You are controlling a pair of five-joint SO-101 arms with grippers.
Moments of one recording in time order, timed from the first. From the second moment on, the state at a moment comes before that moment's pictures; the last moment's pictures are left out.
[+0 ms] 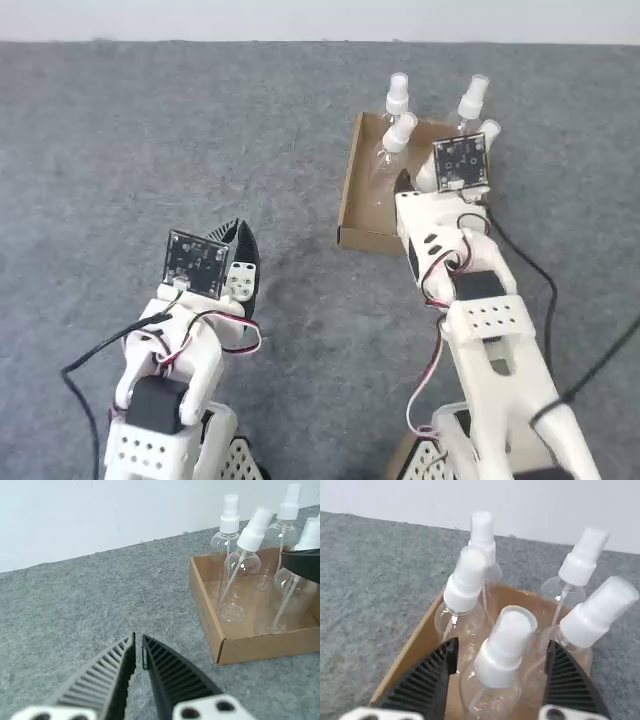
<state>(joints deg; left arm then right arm) 7.3 -91.3 78.4 49.5 0.2 -12.0 -37.2 58.1 14.4 1.3</state>
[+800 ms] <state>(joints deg) 7.3 -91.4 77.1 51.6 0.1 -12.0 -80.8 77.8 54.2 3.8</state>
